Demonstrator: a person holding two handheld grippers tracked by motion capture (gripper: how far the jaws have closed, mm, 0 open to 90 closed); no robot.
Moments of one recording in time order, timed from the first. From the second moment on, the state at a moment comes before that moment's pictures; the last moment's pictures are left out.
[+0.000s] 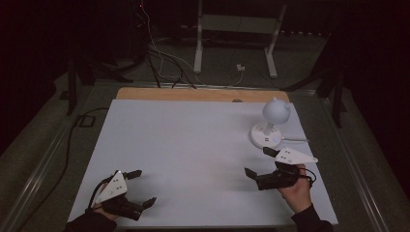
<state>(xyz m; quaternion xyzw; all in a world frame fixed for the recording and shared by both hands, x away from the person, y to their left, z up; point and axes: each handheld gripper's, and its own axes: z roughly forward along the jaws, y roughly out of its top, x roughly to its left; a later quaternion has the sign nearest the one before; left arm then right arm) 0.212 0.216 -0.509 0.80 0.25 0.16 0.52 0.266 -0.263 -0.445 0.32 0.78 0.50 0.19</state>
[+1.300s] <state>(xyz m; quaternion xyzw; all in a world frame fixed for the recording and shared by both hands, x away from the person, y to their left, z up) 0.213 0.217 -0.509 0.80 0.26 0.16 0.51 0.321 -0.302 -0.445 0.44 0.73 0.46 0.26</state>
